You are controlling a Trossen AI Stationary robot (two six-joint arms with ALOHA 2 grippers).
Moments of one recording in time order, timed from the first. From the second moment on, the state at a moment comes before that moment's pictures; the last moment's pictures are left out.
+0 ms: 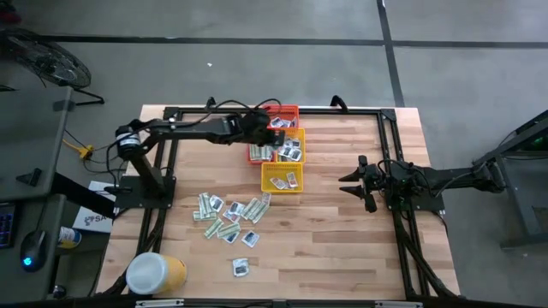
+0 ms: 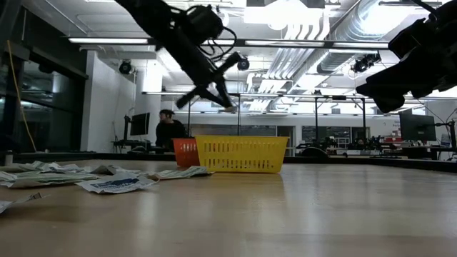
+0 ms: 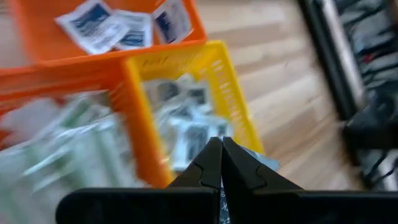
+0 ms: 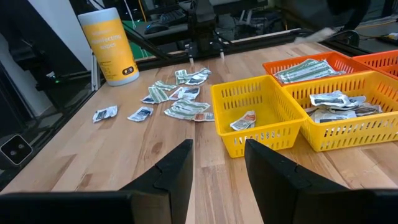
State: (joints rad) left arm 0.34 1.70 1.22 -0.23 -0.08 -0.94; right arm 0.02 0.21 0.01 0.03 0.00 0.20
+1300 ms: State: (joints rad) left arm 0.36 1.88 1.26 -0.04 -0.12 -1.28; right arm 0.02 0.21 0.01 0.03 0.00 0.20
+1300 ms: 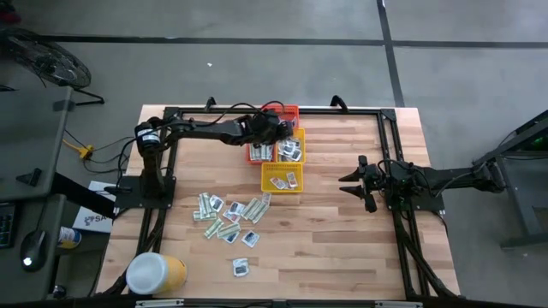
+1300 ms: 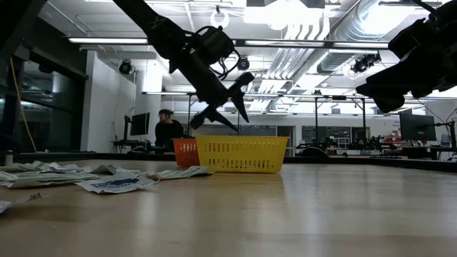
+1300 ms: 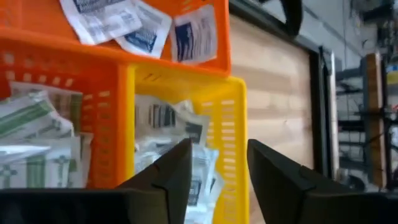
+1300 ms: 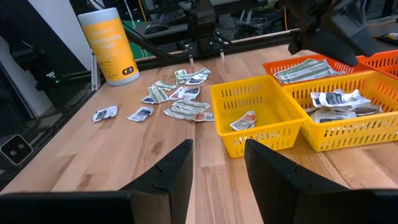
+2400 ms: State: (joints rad) left arm 0.30 1.51 1.23 -0.95 -0.08 -1.07; right arm 0.02 0.21 0.01 0.03 0.00 0.20
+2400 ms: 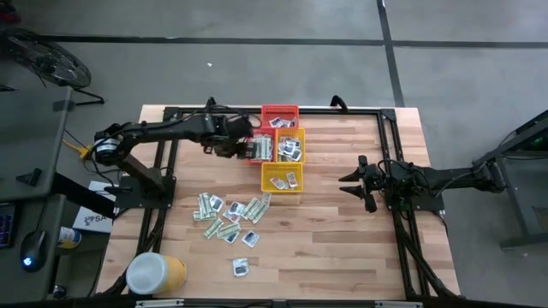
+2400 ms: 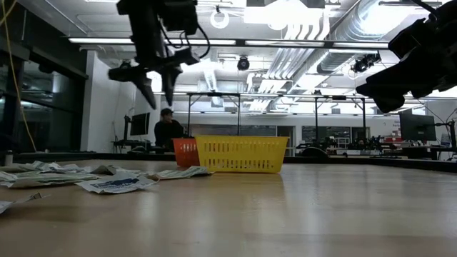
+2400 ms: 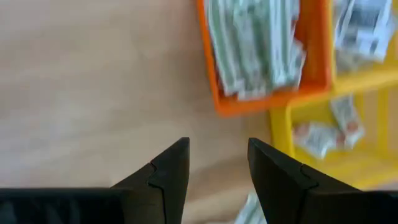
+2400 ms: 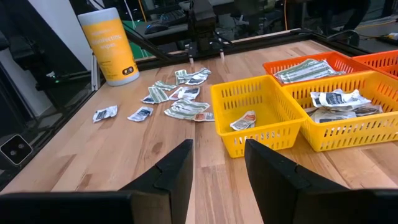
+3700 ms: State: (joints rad) left arm 0.14 1.45 0.81 -0.96 0.17 -1.26; right arm 0.02 0.21 0.01 0.03 0.00 0.20
